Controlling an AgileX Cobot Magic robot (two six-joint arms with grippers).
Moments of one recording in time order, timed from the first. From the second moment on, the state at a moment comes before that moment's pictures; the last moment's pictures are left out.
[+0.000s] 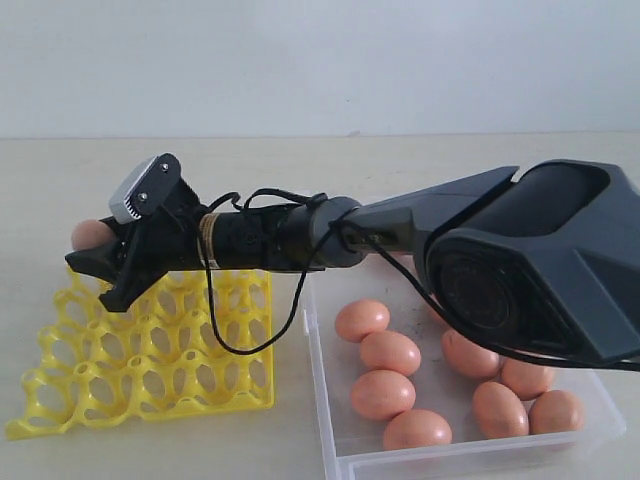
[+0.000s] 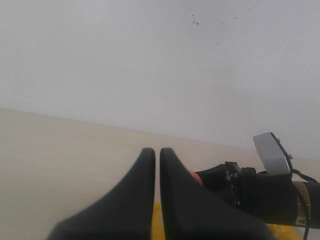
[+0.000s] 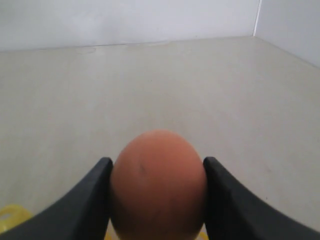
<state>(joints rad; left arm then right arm) 0.05 0.00 0.00 -0.09 0.07 -0.11 0.76 2.59 -1.85 -1.04 -0.78 0.76</state>
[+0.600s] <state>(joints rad) 0.05 0.00 0.00 -0.09 0.07 -0.11 0.78 2.60 -1.88 -1.13 -0.72 0.74</state>
